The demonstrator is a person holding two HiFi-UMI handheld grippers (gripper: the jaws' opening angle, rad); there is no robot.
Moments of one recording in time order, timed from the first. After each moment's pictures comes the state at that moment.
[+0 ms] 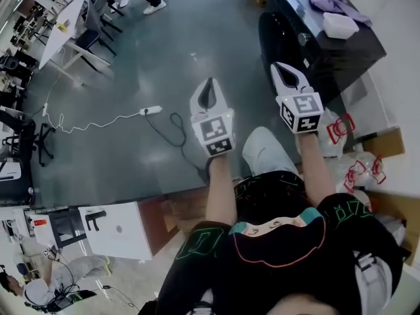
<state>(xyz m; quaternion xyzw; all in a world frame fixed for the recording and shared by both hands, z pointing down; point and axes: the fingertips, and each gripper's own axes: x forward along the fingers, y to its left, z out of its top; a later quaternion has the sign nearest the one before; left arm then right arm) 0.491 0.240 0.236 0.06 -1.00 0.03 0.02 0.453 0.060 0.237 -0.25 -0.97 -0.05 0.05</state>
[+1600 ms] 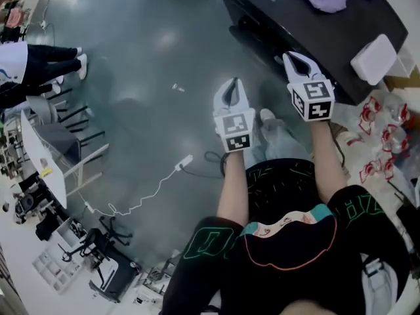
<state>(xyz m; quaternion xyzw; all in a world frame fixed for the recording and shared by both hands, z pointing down) -0.022 0.071 0.336 0.38 -0.88 0.11 0.26 0.007 -0.090 0.337 0.03 -0.96 0.07 0.27</state>
